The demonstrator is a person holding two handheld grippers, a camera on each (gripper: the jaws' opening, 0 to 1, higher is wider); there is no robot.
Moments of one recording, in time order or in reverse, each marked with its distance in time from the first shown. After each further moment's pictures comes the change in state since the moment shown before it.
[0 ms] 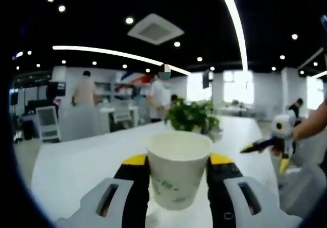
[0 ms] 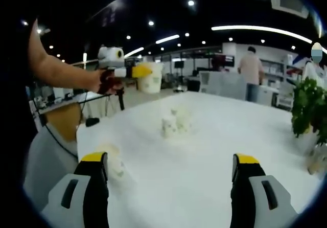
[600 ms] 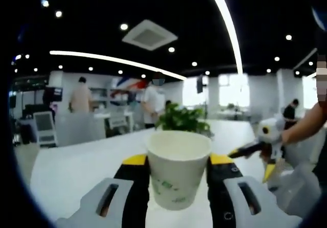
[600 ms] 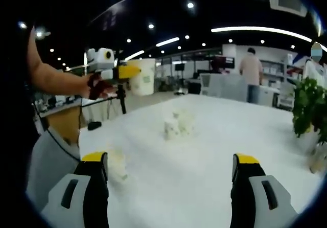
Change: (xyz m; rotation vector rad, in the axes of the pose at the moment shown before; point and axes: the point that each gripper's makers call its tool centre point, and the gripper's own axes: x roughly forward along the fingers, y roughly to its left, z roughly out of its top) left arm -0.018 -0.052 0.014 0.024 -0.042 -0.032; right arm -0.001 0.007 0.008 0.011 -0.022 0.009
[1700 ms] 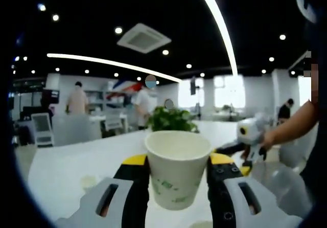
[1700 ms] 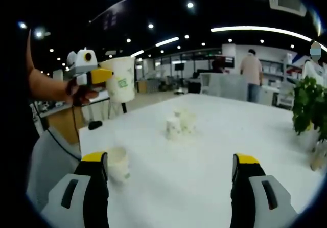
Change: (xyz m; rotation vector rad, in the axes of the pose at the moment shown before) left arm -0.029 -0.061 -0.006 -0.002 -0.017 -0.024; right arm -0.003 0.006 -0.004 0.008 -0.002 -0.002
